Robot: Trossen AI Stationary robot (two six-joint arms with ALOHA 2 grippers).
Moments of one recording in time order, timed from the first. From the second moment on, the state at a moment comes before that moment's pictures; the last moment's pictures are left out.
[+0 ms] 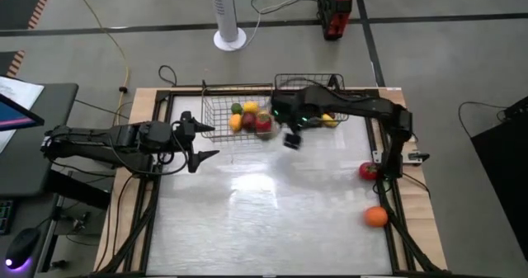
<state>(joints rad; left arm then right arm) -0.03 0.74 0.74 -0.39 -0.27 -0.11 -0.22 1.85 1.79 -1.36 0.13 0.10</state>
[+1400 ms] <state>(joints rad) -0.03 0.74 0.74 -0.46 -0.27 -0.18 -0.02 1.90 0.91 -1.53 -0.08 0.31</state>
